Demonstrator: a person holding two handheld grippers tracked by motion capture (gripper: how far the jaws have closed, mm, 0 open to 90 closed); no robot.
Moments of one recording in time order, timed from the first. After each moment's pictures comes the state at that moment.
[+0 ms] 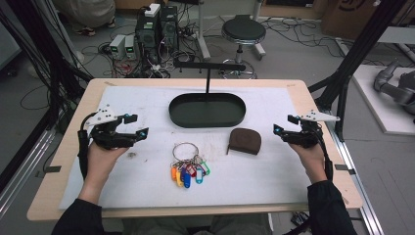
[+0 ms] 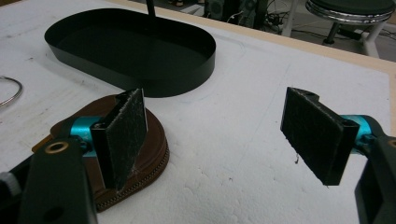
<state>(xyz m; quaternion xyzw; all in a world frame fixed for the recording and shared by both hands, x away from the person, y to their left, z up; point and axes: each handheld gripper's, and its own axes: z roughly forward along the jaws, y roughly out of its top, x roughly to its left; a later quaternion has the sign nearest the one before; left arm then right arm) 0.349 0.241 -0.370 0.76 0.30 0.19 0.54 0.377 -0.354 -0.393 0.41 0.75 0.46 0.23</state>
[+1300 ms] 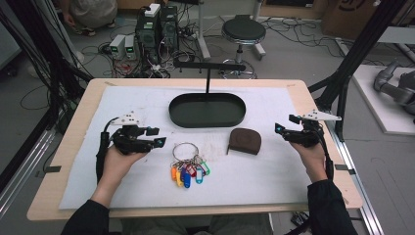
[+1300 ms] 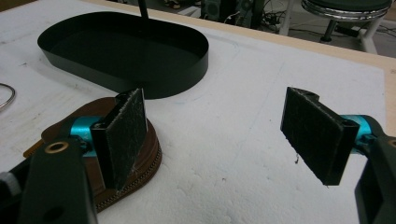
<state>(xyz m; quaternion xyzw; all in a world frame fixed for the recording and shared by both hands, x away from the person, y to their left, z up) 0.356 0.194 -0.393 0.80 0.32 0.06 0.51 0.381 -0.360 -0.396 0.42 0.74 0.47 0.23</state>
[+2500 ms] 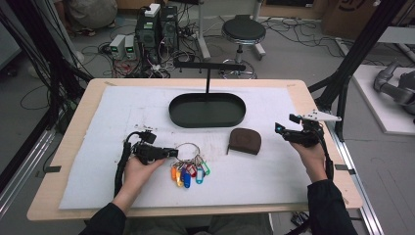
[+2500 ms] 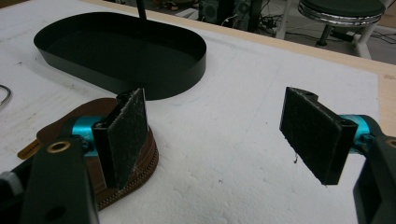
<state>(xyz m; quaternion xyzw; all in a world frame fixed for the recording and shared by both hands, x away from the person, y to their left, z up) 0.361 0.159 -0.448 0.75 0.49 -0.07 0.45 0.380 -0.359 -0.396 0.42 0.74 0.47 0.24</state>
